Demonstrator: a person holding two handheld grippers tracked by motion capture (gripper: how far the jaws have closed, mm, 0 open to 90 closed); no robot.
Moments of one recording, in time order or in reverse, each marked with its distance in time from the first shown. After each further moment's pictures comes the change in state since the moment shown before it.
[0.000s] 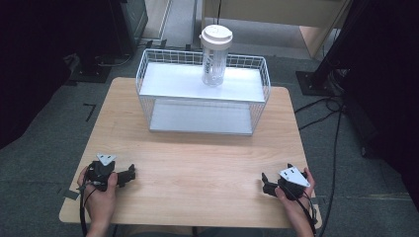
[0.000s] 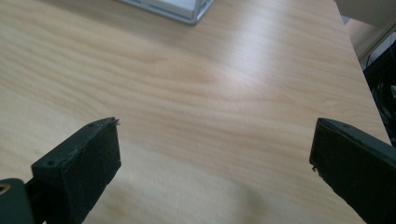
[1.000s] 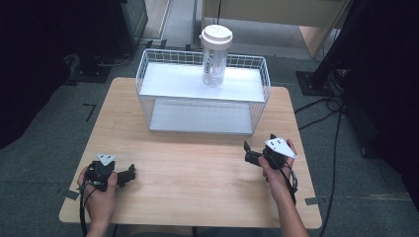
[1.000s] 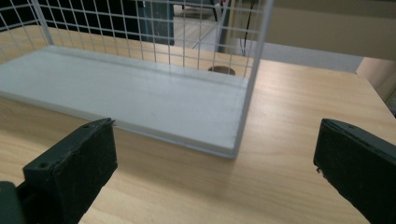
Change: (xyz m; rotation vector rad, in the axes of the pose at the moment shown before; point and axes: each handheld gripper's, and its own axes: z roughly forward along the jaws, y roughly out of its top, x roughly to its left) left arm 0.000 0.000 0.000 0.002 0.000 0.002; right arm 0.025 0.084 0.047 -0.218 0.065 0.148
